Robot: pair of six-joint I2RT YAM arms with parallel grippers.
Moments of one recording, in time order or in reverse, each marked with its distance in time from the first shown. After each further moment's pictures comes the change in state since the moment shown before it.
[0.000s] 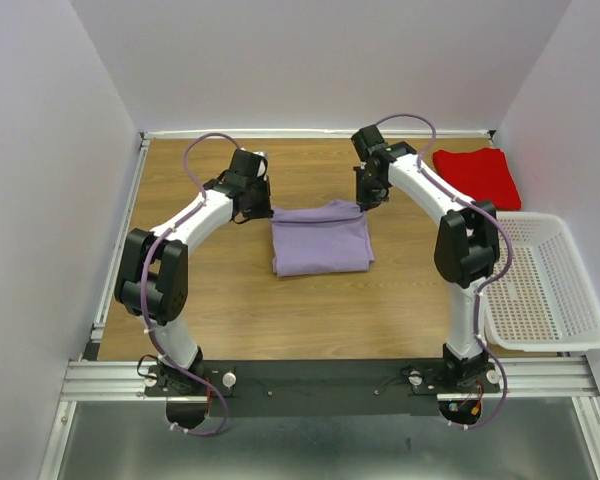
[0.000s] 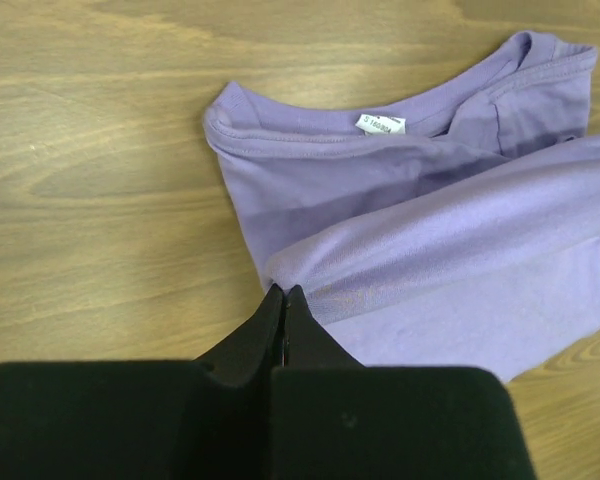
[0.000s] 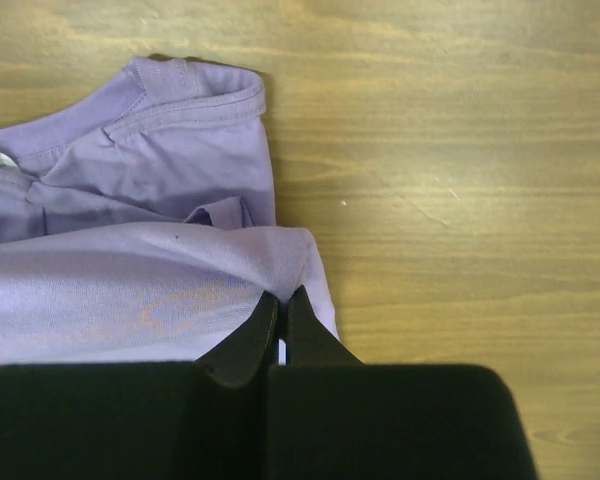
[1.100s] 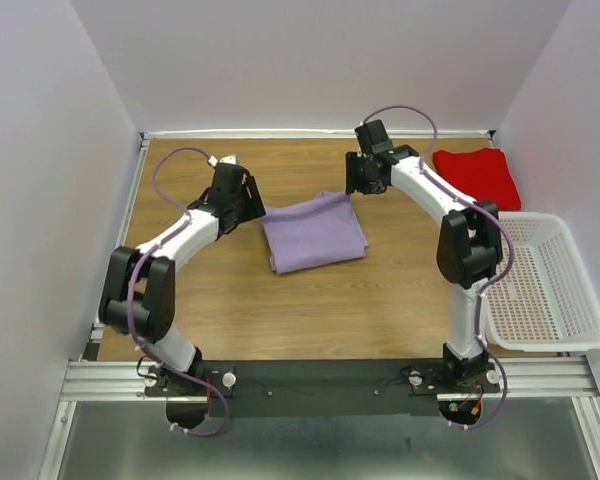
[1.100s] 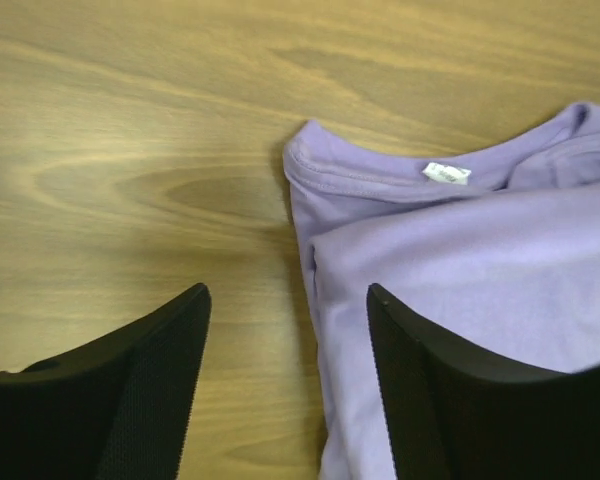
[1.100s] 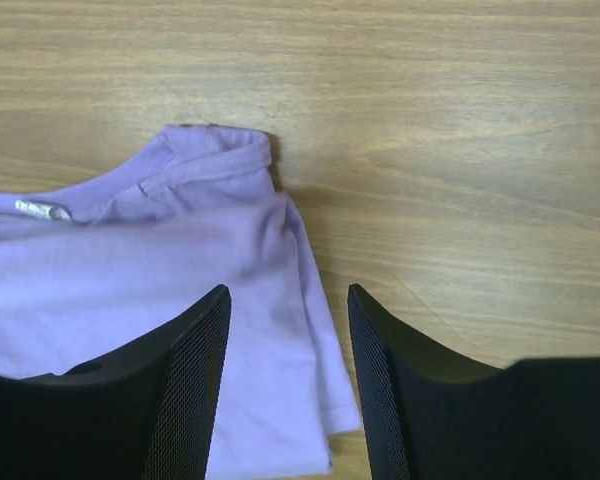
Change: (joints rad) left arm 0.051 -0.088 -0.230 0.254 -0.180 -0.122; right arm -0.006 0.012 -0.024 0.271 -0.056 -0.050
